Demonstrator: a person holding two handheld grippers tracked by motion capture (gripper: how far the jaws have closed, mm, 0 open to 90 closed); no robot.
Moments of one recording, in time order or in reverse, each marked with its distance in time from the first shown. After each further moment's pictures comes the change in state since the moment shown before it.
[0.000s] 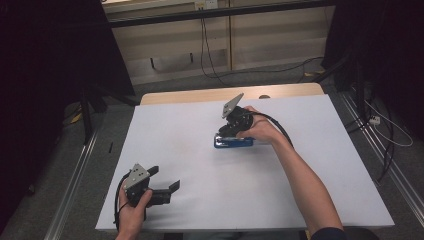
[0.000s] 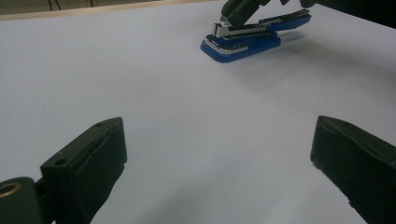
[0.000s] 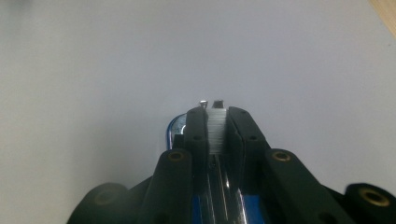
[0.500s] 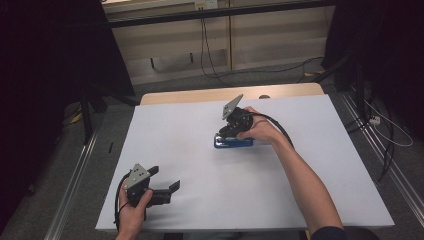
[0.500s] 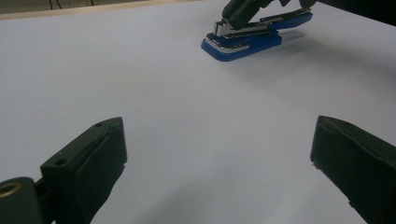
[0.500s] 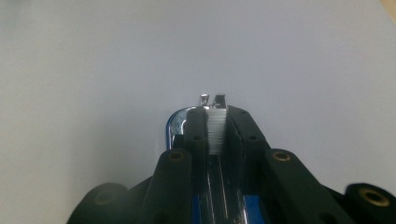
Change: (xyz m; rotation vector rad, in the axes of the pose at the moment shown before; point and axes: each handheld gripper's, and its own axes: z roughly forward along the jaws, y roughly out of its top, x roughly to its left) left arm 0.000 -0.001 0.001 0.002 0.003 -0.006; right arm -0.001 -0.003 0.003 0.011 0.007 -0.014
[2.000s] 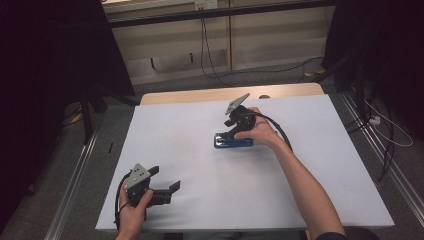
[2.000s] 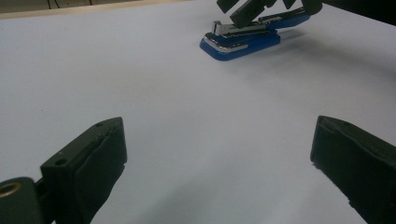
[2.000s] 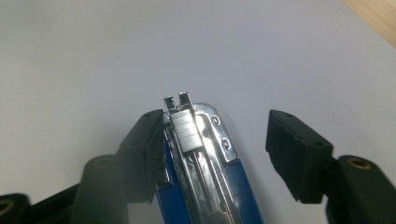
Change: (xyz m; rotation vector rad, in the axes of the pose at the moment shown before) left arm 0.000 0.000 0.001 0.001 -0.007 0.003; right arm -0.001 -0.011 -0.003 -0.059 -0.111 0.220
